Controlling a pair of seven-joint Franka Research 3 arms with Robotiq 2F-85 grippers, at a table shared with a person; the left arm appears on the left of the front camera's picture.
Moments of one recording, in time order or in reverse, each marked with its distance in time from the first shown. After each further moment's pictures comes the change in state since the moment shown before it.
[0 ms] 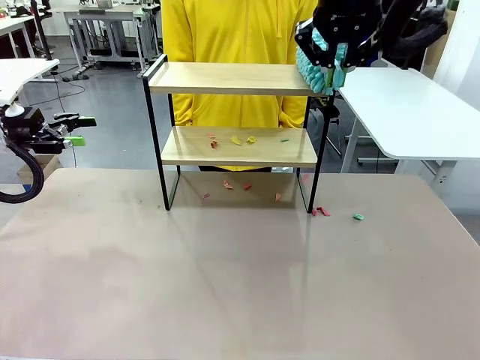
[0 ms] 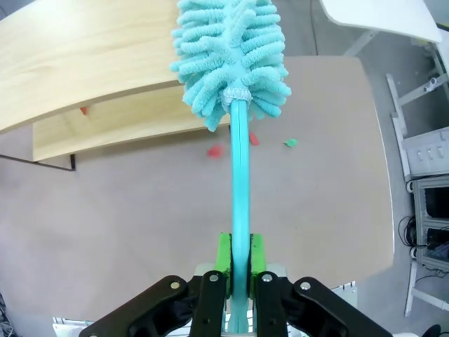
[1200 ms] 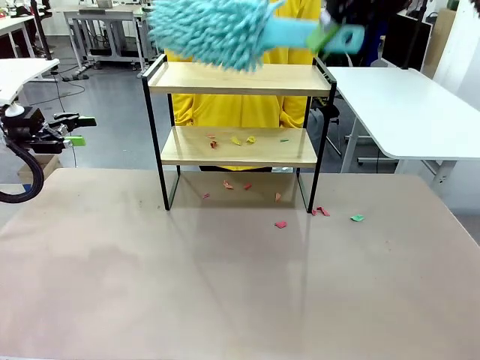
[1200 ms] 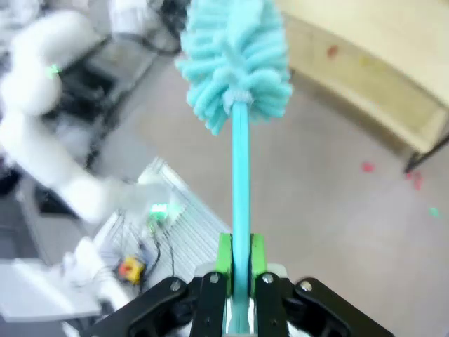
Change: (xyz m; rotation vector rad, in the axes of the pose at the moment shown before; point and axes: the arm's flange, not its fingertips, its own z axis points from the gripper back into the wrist) left arm 0.000 0.000 0.000 0.000 0.000 0.000; right arm -0.036 -0.074 0.059 0.795 0.093 0.633
